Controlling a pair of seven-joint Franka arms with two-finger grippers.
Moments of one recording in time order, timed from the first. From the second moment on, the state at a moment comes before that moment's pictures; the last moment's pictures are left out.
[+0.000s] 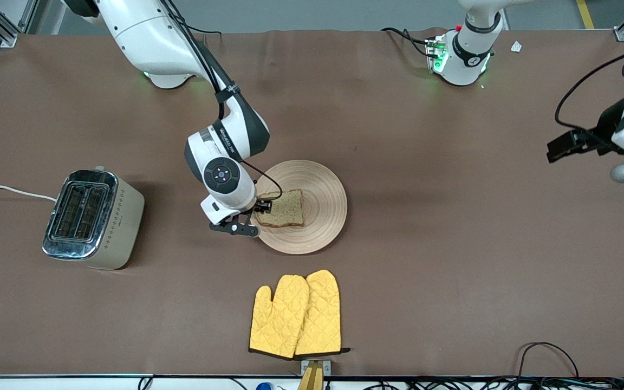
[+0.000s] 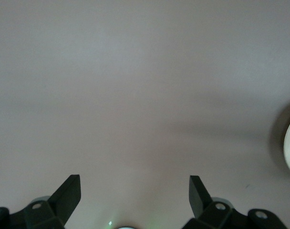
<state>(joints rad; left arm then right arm) 0.11 0.10 -0.23 -1.42 0.08 1.43 -0.22 0.59 0.61 -0.05 -1.63 0.07 2.12 0.66</state>
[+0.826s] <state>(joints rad) -0.05 -0.05 -0.08 -1.57 0.05 1.47 -0.19 0.62 0.64 -0.05 -1.63 0.07 2.16 0.68</state>
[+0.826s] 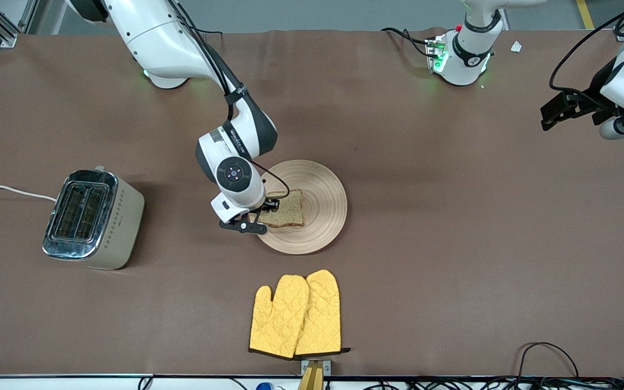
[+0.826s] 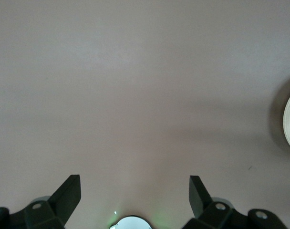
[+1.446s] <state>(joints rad) -0.05 -0.04 -0.08 -1.57 0.03 1.55 -0.19 0.62 0.65 -0.05 -1.63 0.07 2.16 0.68</state>
